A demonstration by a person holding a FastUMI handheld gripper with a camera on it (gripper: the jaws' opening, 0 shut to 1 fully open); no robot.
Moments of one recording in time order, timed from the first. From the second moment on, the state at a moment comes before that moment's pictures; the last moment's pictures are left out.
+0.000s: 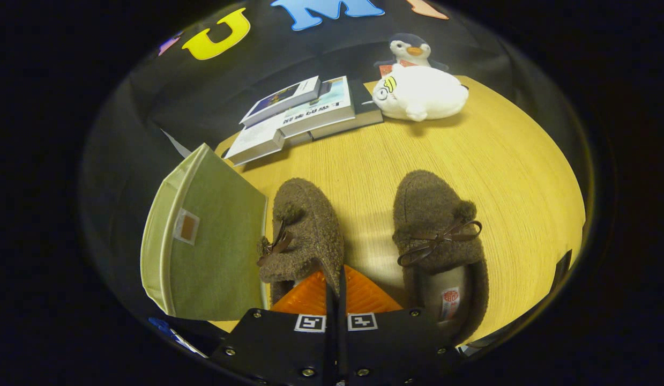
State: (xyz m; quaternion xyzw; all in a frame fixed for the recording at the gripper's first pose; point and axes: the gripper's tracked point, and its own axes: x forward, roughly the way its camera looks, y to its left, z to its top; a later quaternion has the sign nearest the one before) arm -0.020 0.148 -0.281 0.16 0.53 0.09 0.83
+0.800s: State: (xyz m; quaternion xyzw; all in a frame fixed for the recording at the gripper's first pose) arm 0.027 0.238 -0.140 0.27 0.44 0.14 0.85
